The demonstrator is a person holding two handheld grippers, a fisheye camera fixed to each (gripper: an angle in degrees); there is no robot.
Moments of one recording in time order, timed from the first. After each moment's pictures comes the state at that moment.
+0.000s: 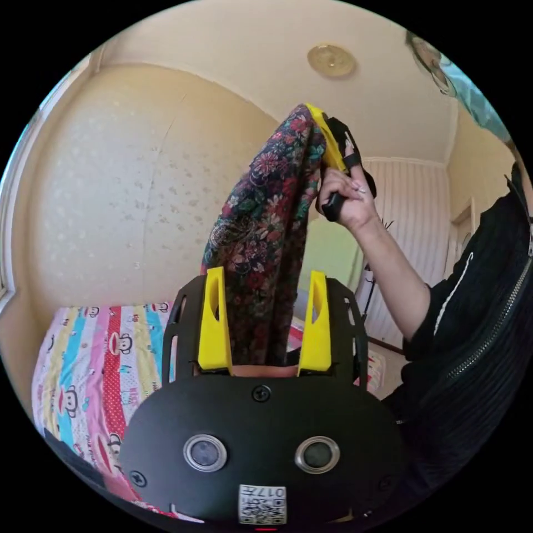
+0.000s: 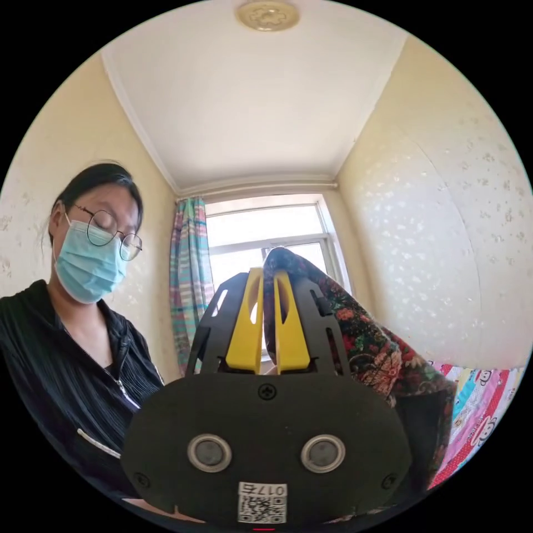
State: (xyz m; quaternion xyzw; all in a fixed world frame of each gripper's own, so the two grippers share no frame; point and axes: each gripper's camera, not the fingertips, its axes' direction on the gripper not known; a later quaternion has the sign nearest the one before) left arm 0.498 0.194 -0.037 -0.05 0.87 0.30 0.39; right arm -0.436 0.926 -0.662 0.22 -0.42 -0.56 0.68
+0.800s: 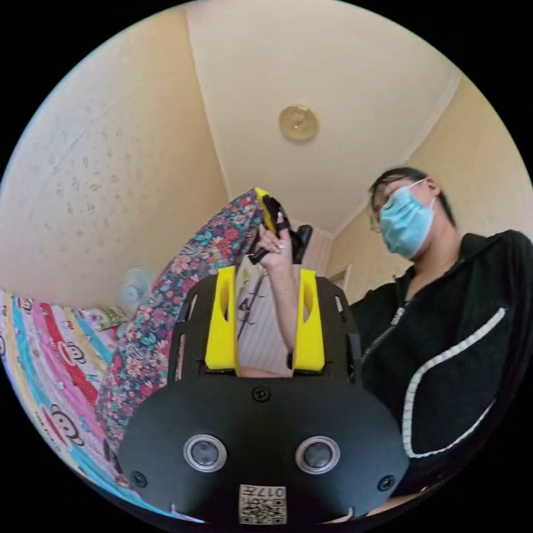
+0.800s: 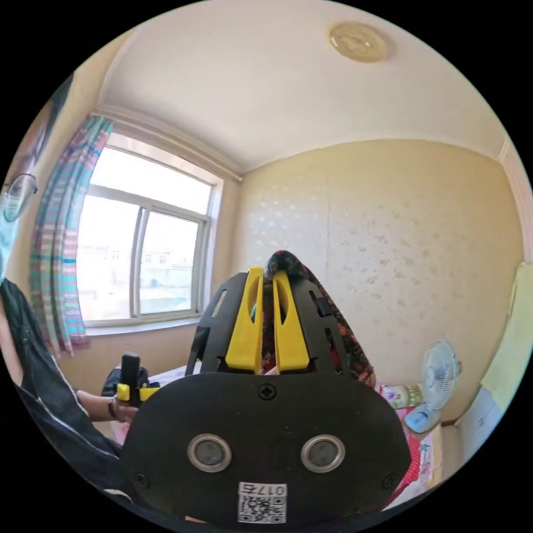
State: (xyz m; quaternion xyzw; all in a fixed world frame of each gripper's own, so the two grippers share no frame) left arm 0.559 0.218 0.006 -0.25 0.96 0.11 0.00; right arm -0.477 0.986 -0.768 0.46 -0.03 -0.54 0.71
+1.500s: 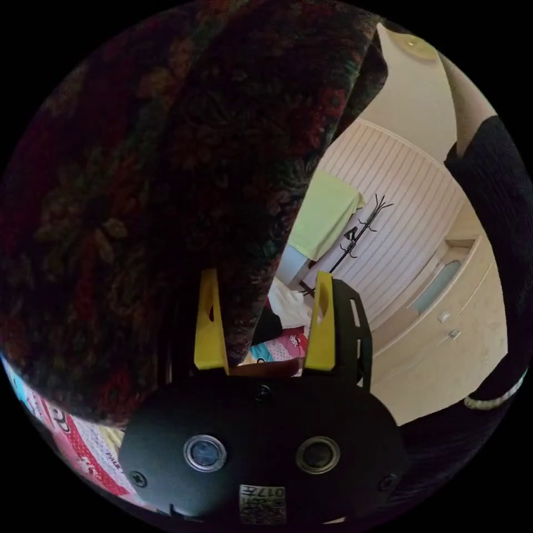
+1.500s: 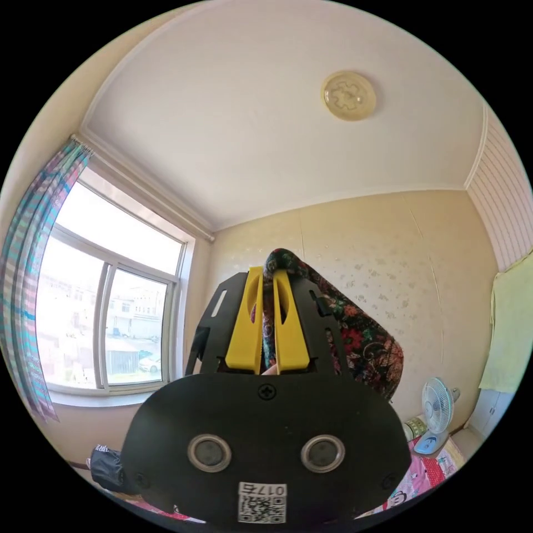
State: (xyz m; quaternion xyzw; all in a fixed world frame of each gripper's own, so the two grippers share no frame) left arm 0.634 0.408 -0.175 -0.29 0.81 0.40 0.32; right arm -0.701 1.025 -0.827 0.61 -0.06 -0.47 0.64
